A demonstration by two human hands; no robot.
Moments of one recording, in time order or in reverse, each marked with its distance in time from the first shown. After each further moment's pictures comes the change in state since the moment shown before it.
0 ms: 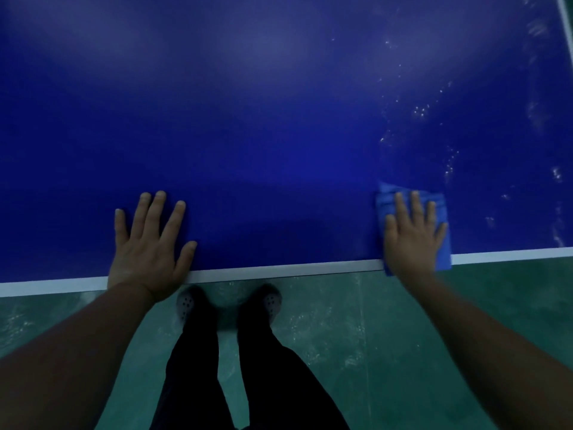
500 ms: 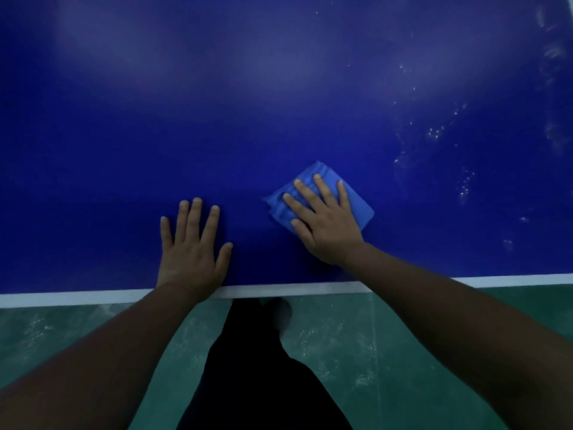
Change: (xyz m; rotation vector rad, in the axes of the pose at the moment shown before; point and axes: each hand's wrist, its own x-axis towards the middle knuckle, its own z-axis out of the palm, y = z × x) left_hand 0.024 0.031 -0.009 -0.075 -0.066 -0.070; right_hand 0.025 -0.157 0.001 -0.071 -0.007 -0.837
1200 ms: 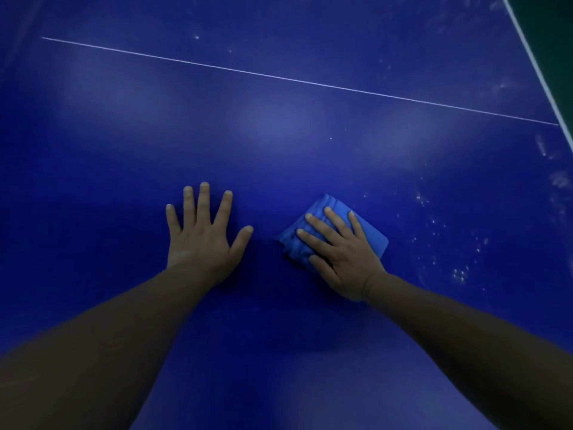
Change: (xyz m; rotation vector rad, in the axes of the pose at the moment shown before) left_hand 0.283 -0.005 -0.091 -0.050 -0.032 -0.109; right_hand 0.193 0.118 -0.048 -0.050 0.005 -0.115
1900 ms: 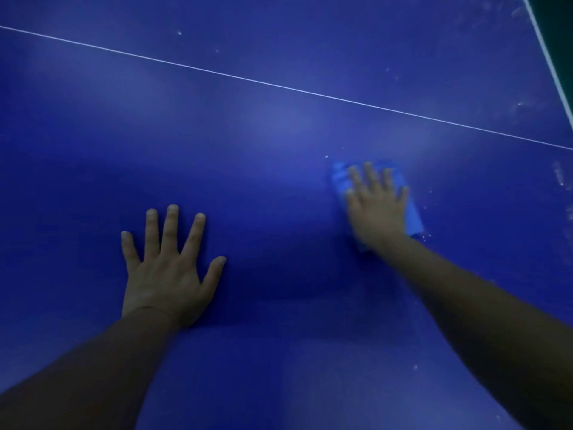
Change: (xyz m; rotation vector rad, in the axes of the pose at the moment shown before) left_hand 0.013 0.006 0.013 0.046 0.087 -0.083; right_hand 0.094 0.124 -0.021 -0.029 0.083 0.563
